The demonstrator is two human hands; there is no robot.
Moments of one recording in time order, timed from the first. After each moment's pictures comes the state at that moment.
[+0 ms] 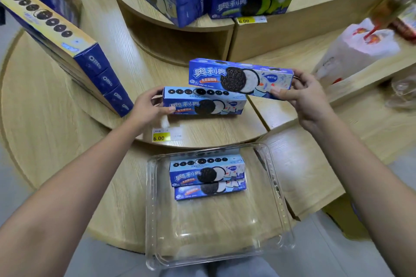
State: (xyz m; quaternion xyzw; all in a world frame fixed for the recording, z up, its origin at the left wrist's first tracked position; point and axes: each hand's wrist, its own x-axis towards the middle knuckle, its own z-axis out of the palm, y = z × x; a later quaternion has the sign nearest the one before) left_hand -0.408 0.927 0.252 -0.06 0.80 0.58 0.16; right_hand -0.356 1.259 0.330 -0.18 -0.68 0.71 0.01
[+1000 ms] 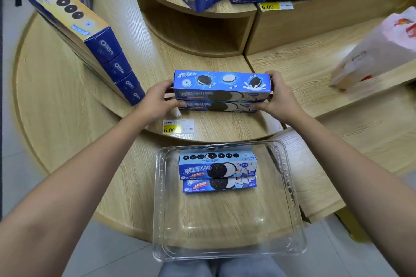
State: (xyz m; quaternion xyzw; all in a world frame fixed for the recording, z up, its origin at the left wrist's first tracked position) left_hand -0.413 0.922 0.244 0.01 0.89 0.44 0.14; right_hand -0.395 1.226 0.256 -0.03 -0.90 0.44 -0.06
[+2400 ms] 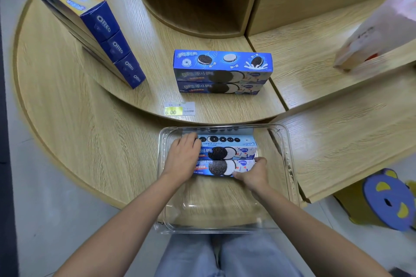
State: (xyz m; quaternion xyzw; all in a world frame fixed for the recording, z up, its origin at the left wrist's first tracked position) left_hand -0.258 0.961 0.154 0.22 0.97 0.02 0.09; right_hand -0.210 1.163 0.126 -0.41 -0.77 0.44 -0.21
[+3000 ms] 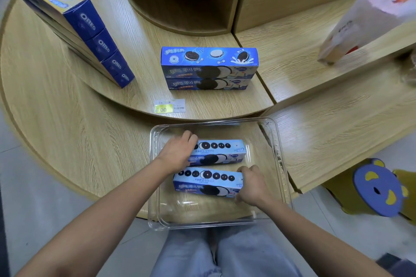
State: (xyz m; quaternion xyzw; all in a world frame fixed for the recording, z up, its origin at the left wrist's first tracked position) left_hand -0.276 0.965 0.163 0.27 0.94 0.04 0.23; right_hand -0.174 1.179 0.148 -0.16 -0.89 0.22 -0.36
